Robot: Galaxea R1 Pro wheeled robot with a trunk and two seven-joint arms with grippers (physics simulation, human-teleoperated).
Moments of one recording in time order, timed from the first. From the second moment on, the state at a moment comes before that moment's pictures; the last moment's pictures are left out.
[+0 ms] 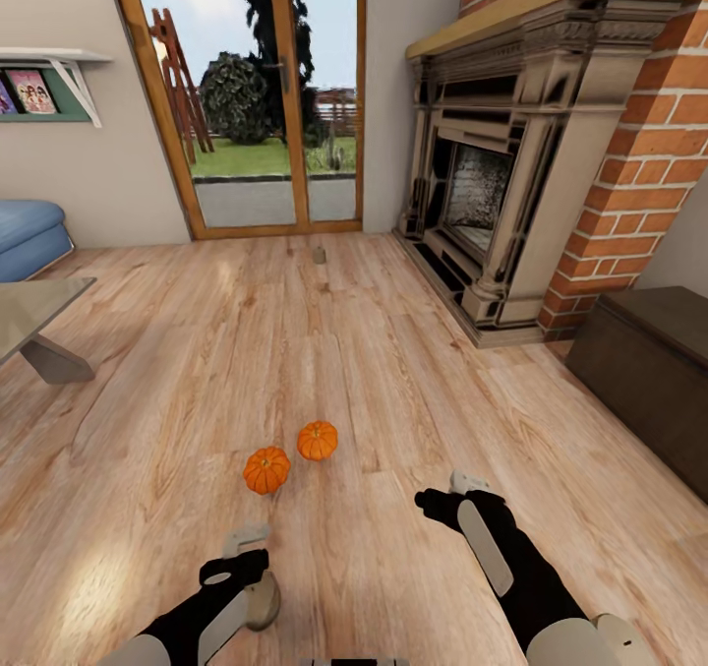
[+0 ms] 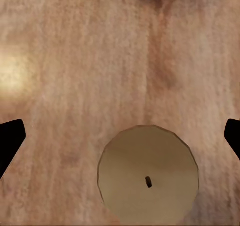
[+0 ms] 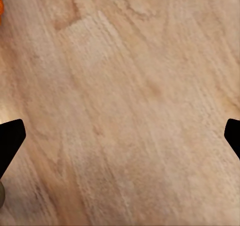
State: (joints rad) left arm -0.56 0.03 -0.65 -0.37 0.77 -0.01 0.39; right arm -0.49 0.04 0.13 -0.99 -0.54 0.67 -0.36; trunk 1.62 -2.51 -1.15
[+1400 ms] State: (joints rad) left arm -0.56 0.02 -0.67 -0.38 0.77 -0.02 0.38; right arm -0.49 0.03 0.13 -0.99 -0.54 0.67 -0.35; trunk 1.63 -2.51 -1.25
